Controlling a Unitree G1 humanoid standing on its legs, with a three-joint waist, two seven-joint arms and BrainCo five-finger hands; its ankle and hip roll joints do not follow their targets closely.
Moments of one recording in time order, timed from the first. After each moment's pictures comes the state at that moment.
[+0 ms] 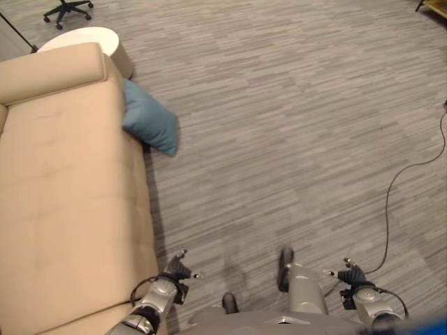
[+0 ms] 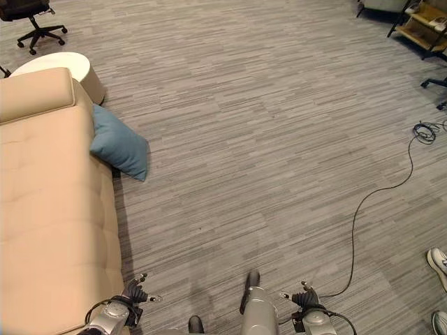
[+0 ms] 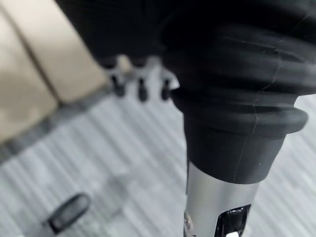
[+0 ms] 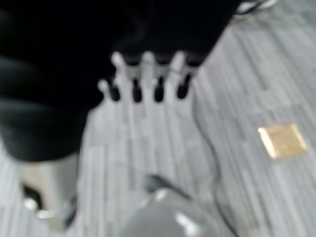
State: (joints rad) left arm -0.12 0.24 -0.27 1.13 -0.05 -0.09 0.11; right arm -0.07 -0.30 0.13 1.14 0.03 -0.05 -0.18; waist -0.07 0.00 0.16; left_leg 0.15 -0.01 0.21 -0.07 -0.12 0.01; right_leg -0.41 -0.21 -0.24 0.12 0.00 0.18
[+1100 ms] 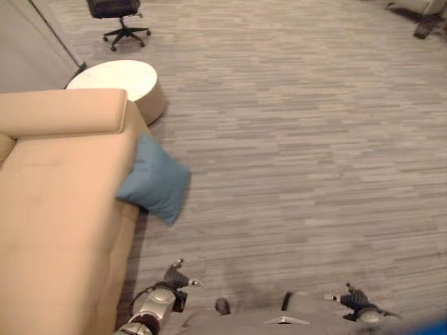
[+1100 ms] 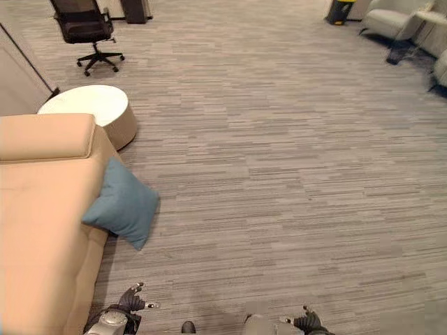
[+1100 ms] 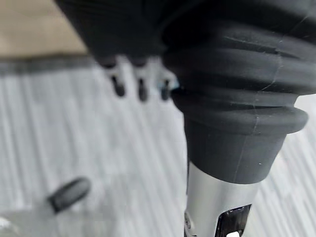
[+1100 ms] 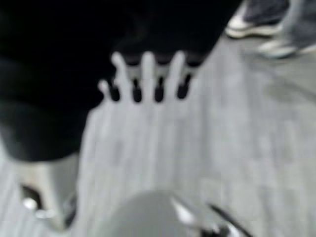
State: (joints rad) left arm -0.07 0.21 -0.25 1.12 -0.09 -0.08 0.12; right arm -0.01 -0.30 0.17 1.17 0.03 -0.05 -0.17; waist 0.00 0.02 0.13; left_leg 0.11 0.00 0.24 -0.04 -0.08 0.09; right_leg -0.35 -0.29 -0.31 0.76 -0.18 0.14
